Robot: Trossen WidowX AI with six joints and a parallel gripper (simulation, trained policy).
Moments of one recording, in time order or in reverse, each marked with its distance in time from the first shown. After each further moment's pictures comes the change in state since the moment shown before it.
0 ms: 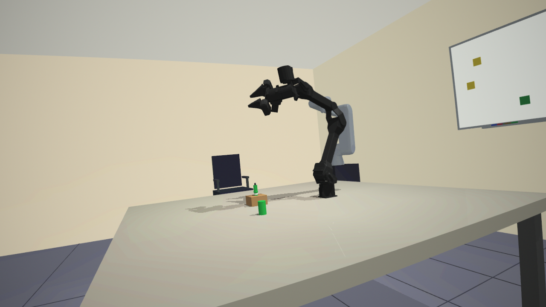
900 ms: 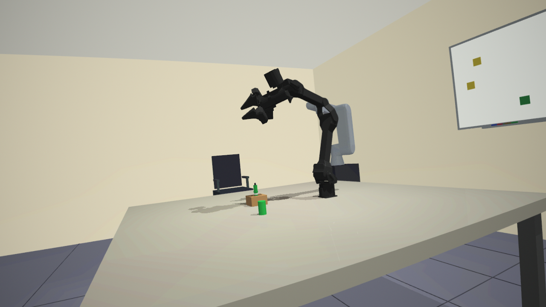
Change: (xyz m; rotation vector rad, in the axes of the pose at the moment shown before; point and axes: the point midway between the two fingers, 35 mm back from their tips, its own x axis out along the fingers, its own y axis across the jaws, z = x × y) arm 0.019 -0.080 -0.014 -0.022 -0.076 -0.230
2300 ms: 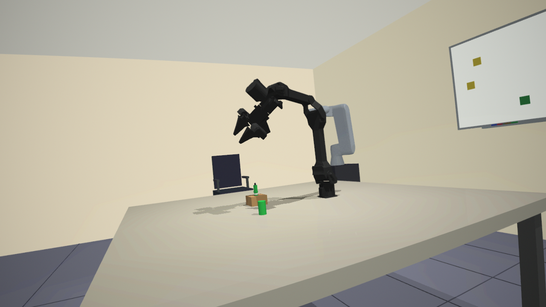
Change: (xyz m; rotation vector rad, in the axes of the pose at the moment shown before) arm 0.036 -0.124 -0.006 0.016 -0.210 -0.330
